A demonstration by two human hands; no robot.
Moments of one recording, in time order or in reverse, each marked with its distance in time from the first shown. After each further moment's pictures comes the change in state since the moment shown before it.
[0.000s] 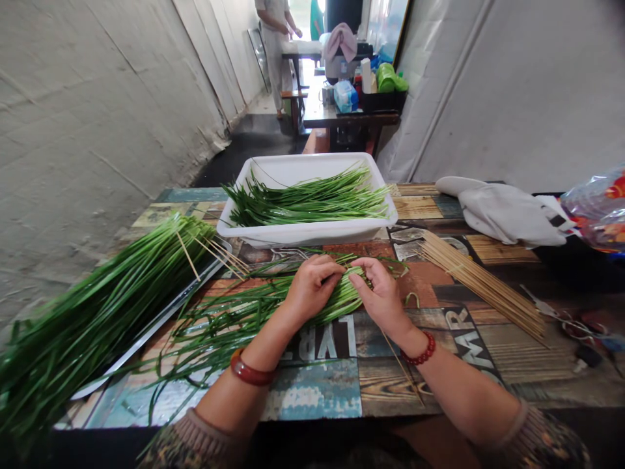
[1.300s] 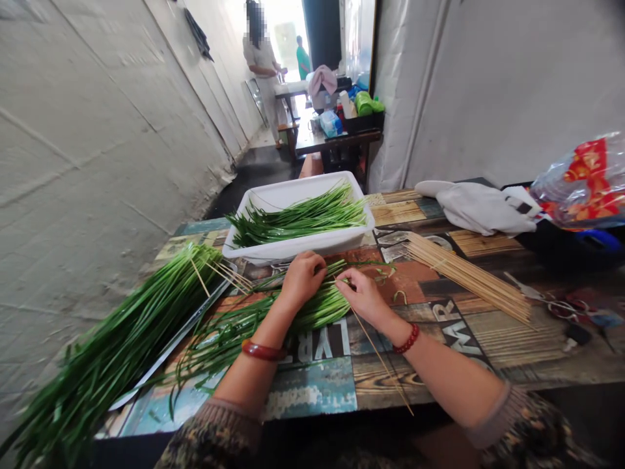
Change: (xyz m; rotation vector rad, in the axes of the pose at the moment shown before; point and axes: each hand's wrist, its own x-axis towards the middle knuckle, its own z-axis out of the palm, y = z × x) left_hand 0.028 -0.014 -0.006 0.373 -0.079 -0.091; right_hand 0.005 0.010 0.002 -0.040 -0.068 0.040
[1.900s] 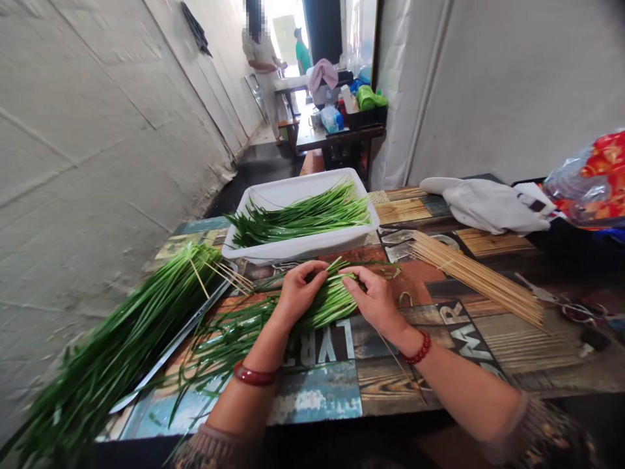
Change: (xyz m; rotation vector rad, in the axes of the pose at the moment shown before) left_hand -0.025 0.016 -0.007 -0.539 0.107 -0.214; right_hand -0.007 -0.026 -0.012 0.054 0.095 -0.117
